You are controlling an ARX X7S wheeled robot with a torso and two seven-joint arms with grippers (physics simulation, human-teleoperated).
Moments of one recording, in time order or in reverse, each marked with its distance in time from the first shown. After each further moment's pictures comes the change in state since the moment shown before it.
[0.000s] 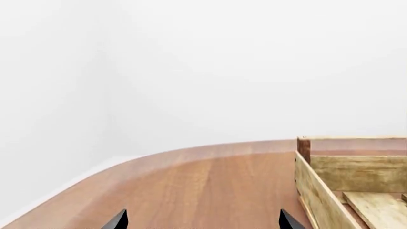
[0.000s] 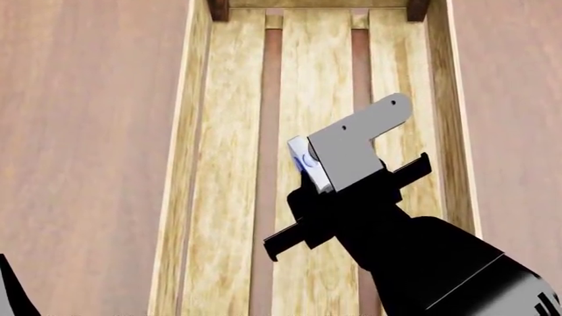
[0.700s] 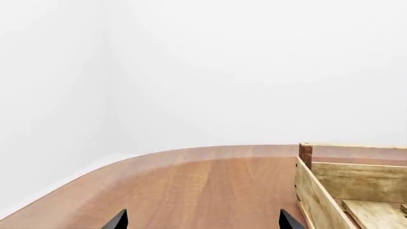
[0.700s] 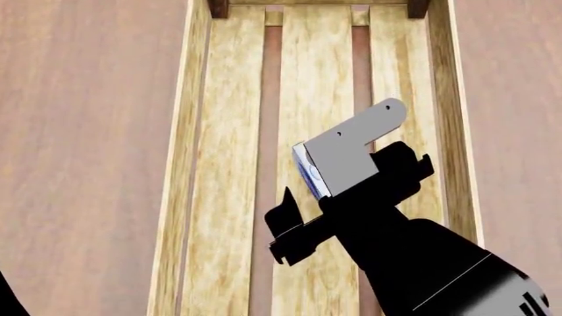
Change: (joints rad) left arm 0.006 -0.008 0.001 -0.010 -0.036 0.056 -0.003; right arm 0.006 -0.008 -0.042 0.029 -0.063 -0.002 0.010
